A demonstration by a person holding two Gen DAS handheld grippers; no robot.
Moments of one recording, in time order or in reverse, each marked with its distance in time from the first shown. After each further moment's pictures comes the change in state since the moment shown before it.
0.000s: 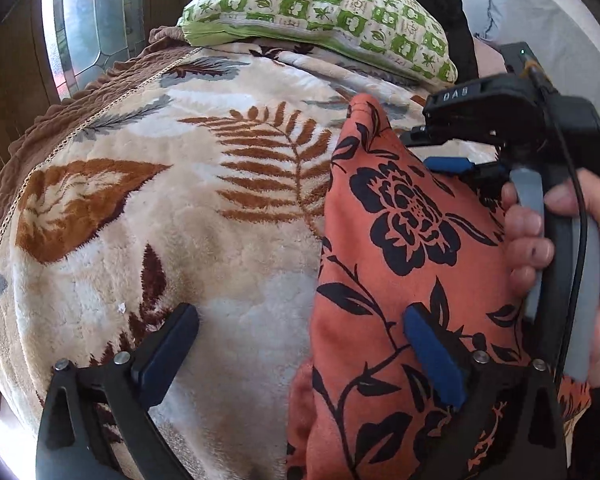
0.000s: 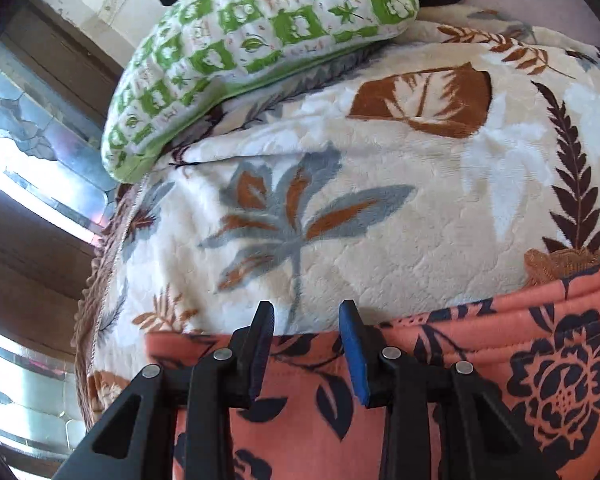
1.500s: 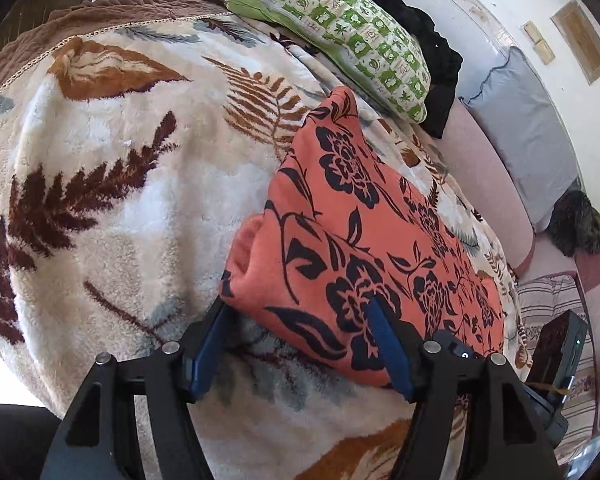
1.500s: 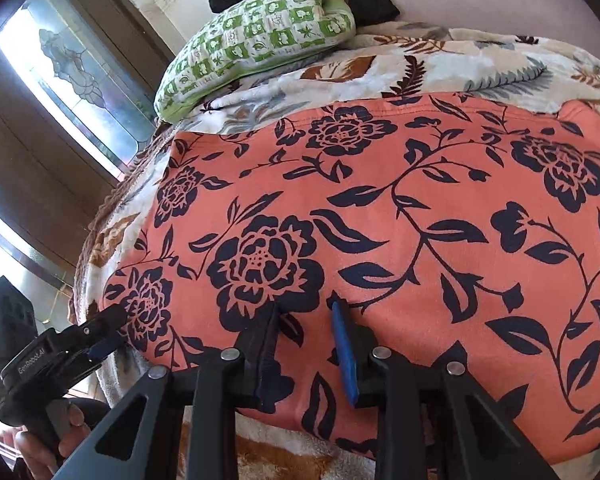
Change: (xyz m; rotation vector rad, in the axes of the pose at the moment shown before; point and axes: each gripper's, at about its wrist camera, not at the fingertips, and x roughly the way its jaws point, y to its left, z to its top) left arm -0.041 0.016 -0.064 -0.345 -0.032 -0.295; right arm -0.151 -0.105 -0.160 -0.158 -0.062 0.046
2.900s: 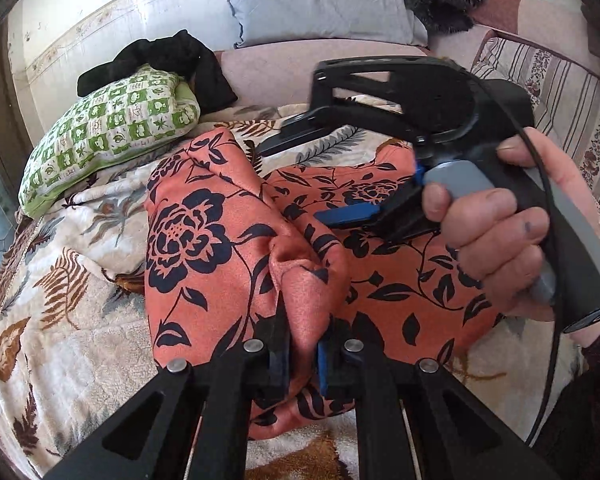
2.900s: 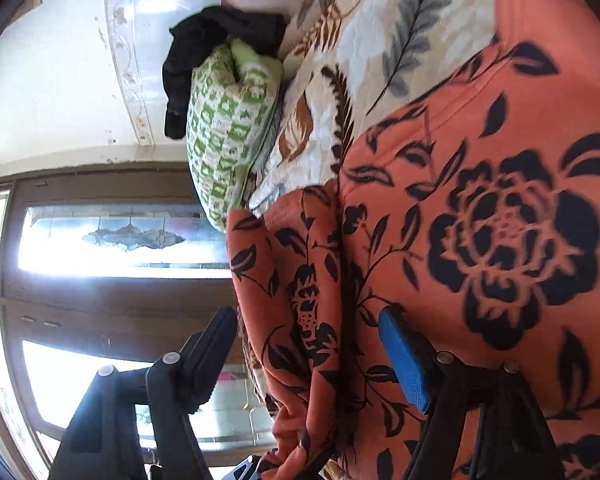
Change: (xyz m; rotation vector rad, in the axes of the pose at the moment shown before) left arm 0.041 -0.218 -0.091 0.923 -0.045 0.066; right arm -0.002 -0.144 0.088 0.573 0.094 0.578
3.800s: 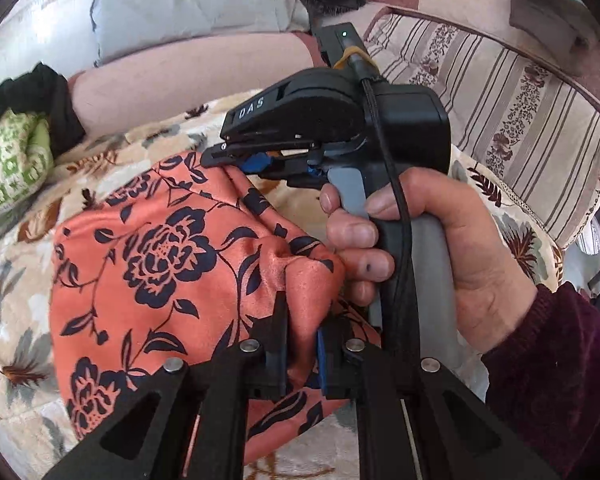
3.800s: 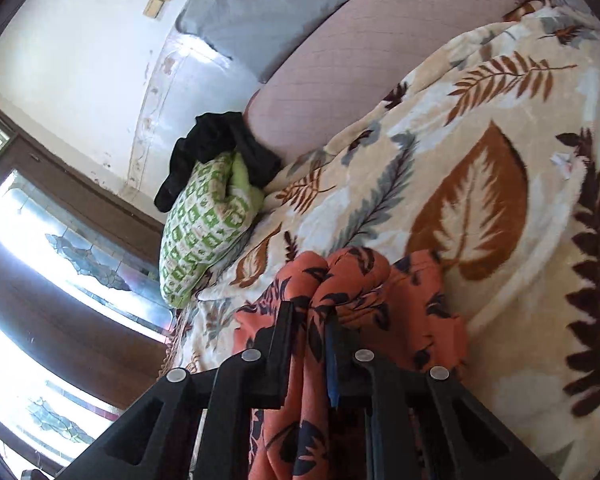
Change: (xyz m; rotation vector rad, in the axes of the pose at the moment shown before) left arm 0.037 -0.134 0.080 0.143 0.103 -0.358; right arm -0.140 -0.006 0.034 -0.276 -0.429 -0.248
